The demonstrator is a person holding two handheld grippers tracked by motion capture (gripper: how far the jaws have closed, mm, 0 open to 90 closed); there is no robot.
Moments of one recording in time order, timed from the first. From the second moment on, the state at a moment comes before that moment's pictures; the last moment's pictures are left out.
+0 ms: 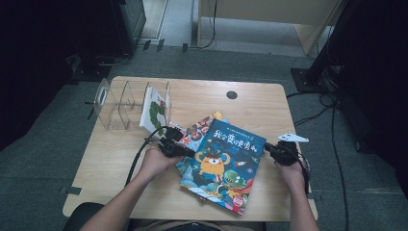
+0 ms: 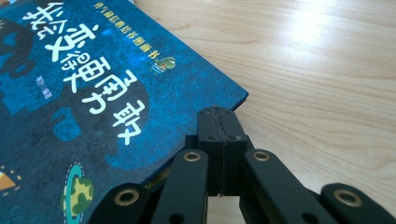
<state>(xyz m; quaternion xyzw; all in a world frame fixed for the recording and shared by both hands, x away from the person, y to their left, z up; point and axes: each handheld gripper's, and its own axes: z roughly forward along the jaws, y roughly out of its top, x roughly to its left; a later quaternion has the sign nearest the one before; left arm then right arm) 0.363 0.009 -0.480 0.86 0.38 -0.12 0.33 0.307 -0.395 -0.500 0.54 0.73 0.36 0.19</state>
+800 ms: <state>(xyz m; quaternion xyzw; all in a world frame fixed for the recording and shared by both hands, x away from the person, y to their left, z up) 0.345 0.025 -0.482 0.85 0.40 -0.10 0.33 0.339 -0.363 -0.499 0.51 0.76 0.36 0.19</state>
